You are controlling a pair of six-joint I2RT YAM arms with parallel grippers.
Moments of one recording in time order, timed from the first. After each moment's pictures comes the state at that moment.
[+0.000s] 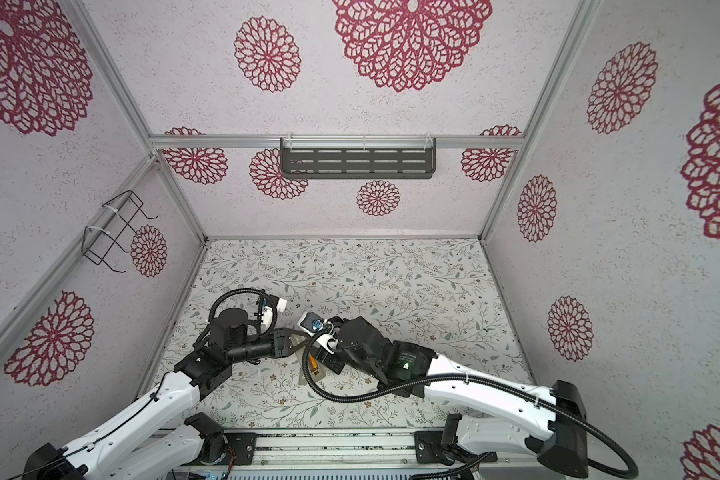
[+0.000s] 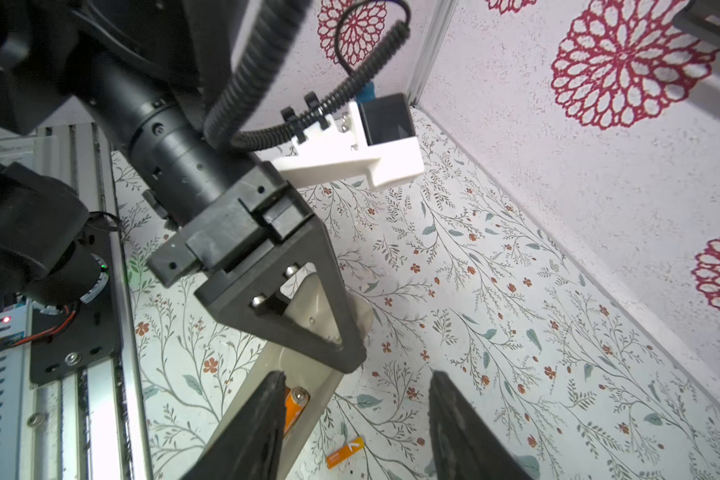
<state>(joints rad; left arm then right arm) -0.54 0.94 0.55 -0.05 0.63 -0.76 1.21 1.13 1.01 -0.33 0.18 -0.15</state>
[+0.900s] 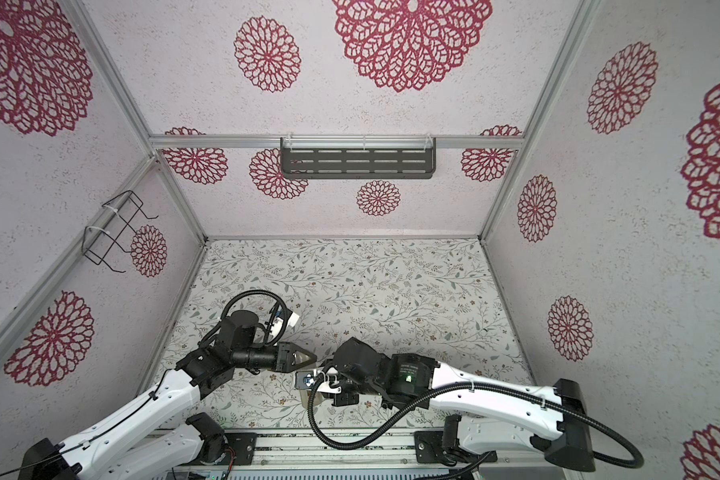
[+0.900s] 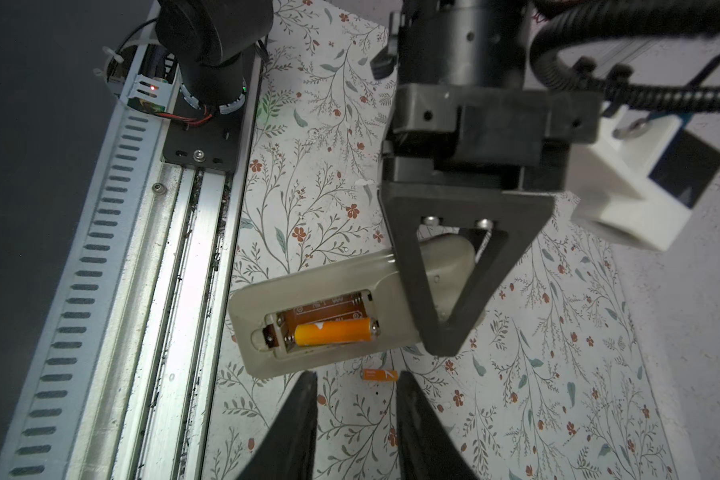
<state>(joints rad) -0.60 0.94 0.59 -0.25 0.74 -0.70 1.32 1.13 1.00 -0.57 0.03 -0.47</state>
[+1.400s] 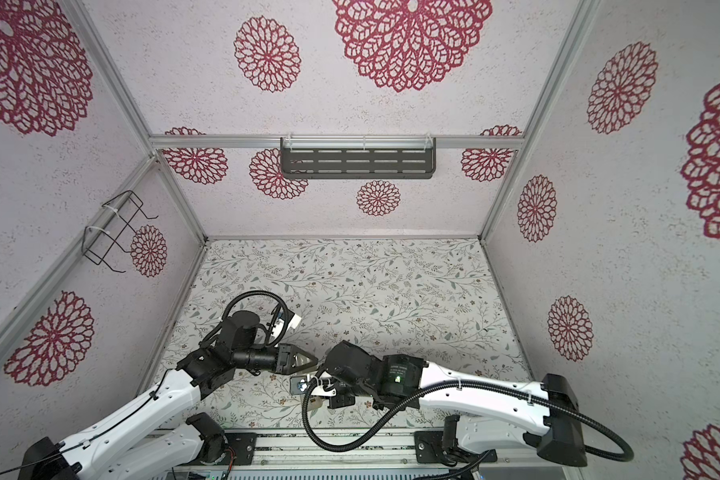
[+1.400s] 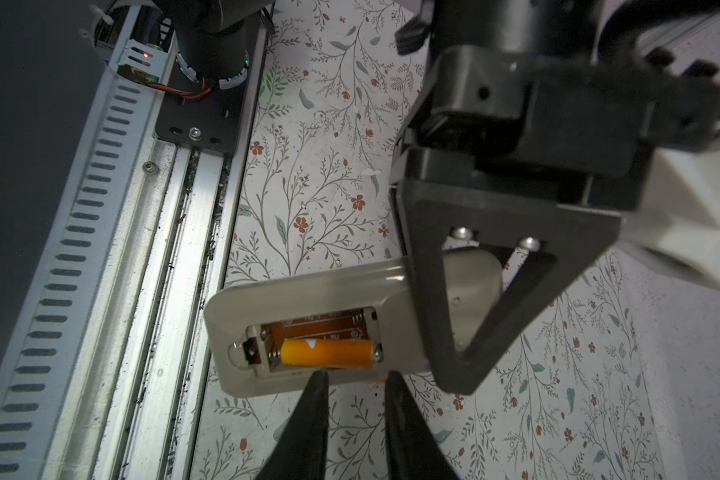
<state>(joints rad) -0.61 0.95 0.59 -0.25 0.77 -0.70 1.33 1.18 1.00 -0.55 0.06 -0.50</state>
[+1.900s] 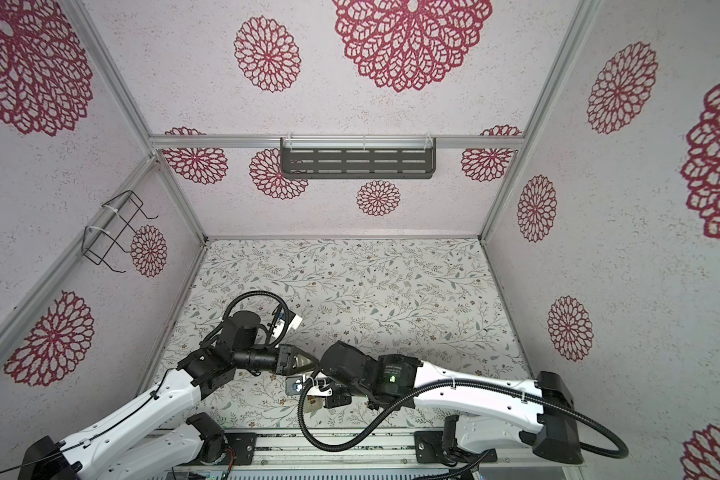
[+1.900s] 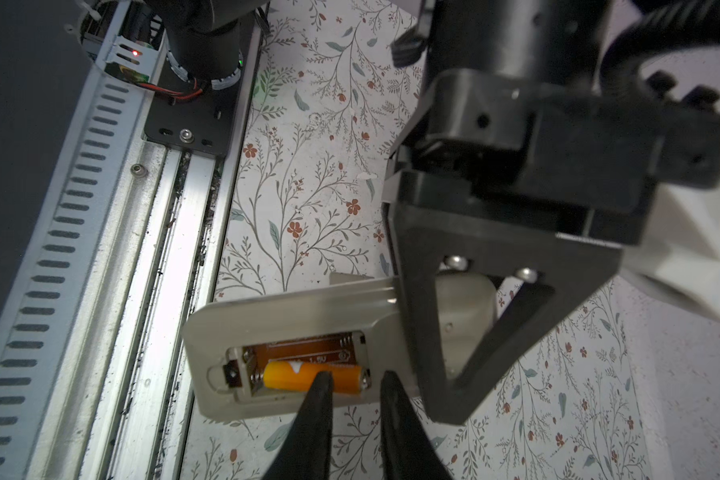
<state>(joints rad) -0.62 0.95 0.59 -0.25 0.78 -0.70 1.34 1.21 1.02 -0.53 0.07 -0.51</state>
